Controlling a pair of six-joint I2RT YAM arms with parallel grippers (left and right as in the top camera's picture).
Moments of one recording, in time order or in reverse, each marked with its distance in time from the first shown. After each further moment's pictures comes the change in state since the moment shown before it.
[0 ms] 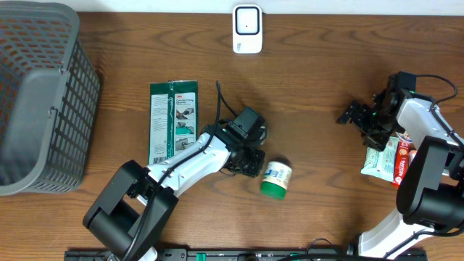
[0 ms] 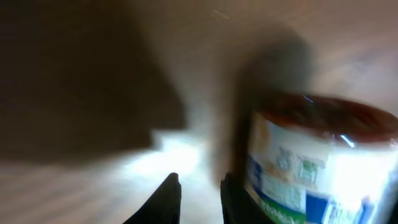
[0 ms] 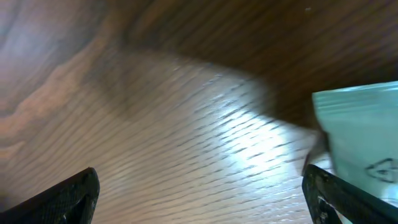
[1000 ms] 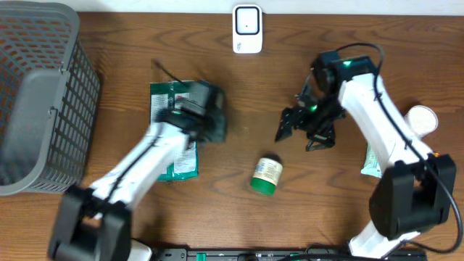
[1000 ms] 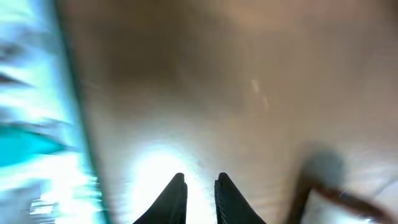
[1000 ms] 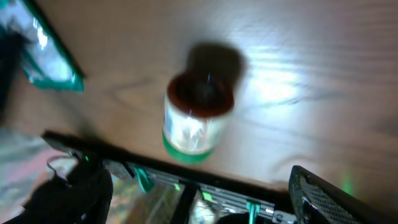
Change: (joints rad) left arm 0.297 -0.185 0.010 -0.010 -0.154 0.026; right arm 0.502 -0.063 0.335 -0.658 -0.173 -0.089
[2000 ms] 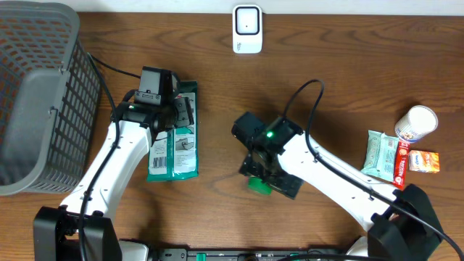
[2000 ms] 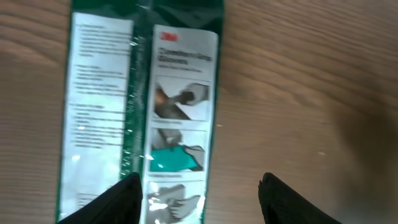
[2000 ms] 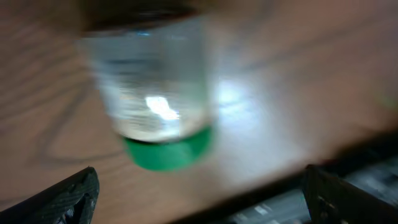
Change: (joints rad) left arm 0.227 -0.077 0.006 -0.038 -0.080 0.000; right arm 0.538 -0.145 -0.292 0.247 0.405 0.974
